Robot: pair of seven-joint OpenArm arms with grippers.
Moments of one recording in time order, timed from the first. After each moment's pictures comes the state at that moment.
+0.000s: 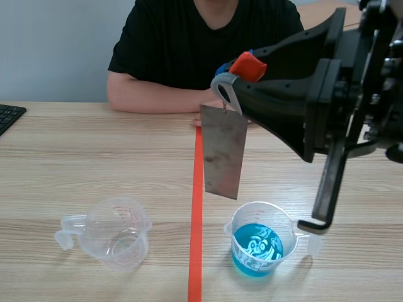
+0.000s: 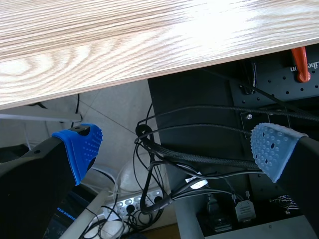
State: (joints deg) left arm 72.0 -20.4 -15.1 100.7 -12.5 -16.3 -8.4; right arm -23.4 32.7 1.5 132.4 14.8 45.4 -3.5
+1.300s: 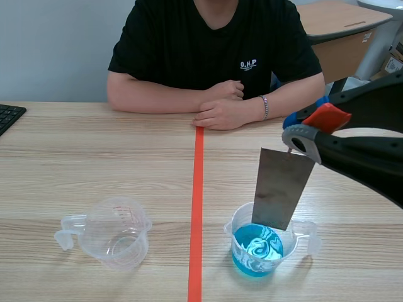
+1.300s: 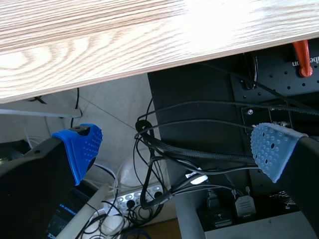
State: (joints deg) left arm 72.0 -20.4 -15.1 100.7 -12.5 -16.3 -7.1; right arm -44.1 46.3 19.5 134.9 12.5 45.4 9.4
